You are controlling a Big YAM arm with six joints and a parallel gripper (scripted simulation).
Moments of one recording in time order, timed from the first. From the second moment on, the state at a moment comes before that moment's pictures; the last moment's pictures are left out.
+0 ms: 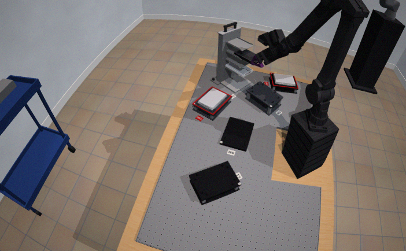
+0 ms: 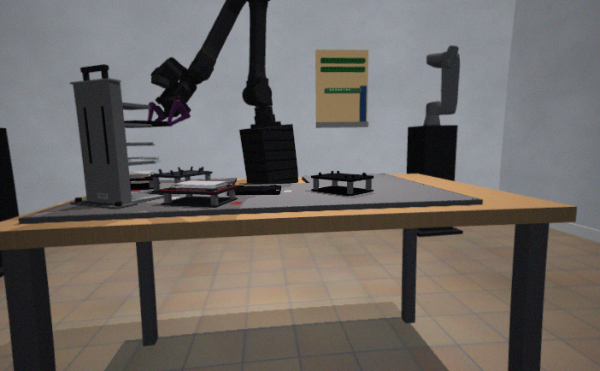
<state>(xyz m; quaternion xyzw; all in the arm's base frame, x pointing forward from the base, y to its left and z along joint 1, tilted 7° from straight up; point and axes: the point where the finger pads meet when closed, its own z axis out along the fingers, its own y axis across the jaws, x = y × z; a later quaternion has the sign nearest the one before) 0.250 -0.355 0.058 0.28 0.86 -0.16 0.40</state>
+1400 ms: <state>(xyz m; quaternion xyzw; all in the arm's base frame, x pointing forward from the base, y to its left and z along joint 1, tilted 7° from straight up) 0.267 -0.370 0.055 0.28 0.85 -0.16 0.41</state>
